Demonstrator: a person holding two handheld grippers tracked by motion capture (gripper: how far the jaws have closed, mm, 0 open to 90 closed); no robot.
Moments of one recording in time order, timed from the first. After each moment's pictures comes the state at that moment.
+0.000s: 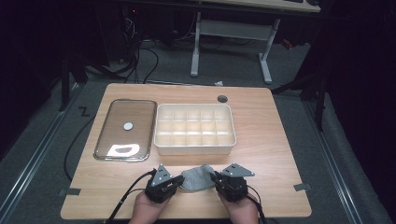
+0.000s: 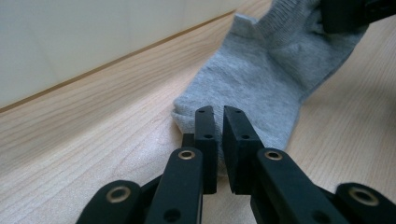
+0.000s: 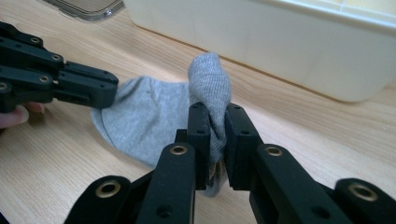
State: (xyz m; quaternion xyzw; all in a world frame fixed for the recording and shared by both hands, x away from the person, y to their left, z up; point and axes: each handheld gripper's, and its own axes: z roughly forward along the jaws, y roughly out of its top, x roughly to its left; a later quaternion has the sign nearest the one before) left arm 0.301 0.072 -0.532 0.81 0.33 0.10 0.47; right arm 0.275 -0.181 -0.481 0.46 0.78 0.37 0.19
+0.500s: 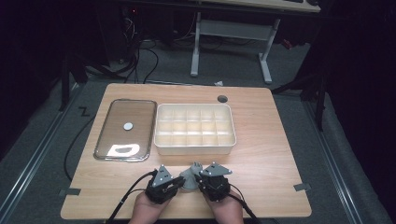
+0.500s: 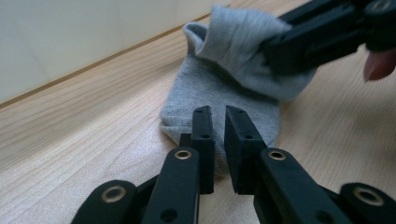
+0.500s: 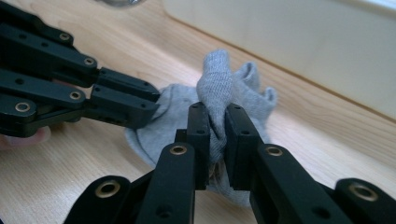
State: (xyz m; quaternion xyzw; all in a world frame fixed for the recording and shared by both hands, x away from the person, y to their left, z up) left arm 0.301 0.071 -0.532 0.82 0.32 0.09 0.47; right arm 0.285 -0.134 -0.490 0.43 0.81 0.35 0.18
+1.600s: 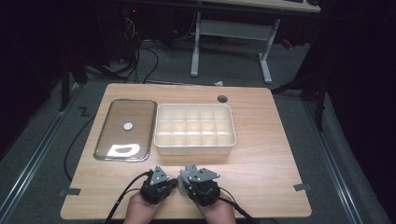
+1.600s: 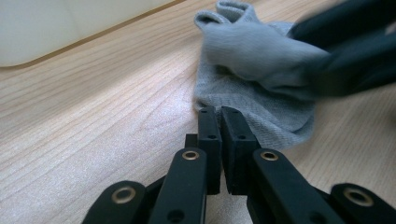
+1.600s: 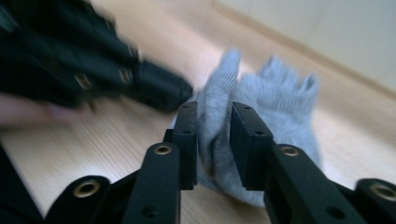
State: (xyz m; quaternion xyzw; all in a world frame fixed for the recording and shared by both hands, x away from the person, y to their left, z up) left arm 0.302 0.085 -0.535 0.83 0.35 0.09 0.42; right arm 0.278 -0.111 -0.498 0.40 0.83 0.36 0.15
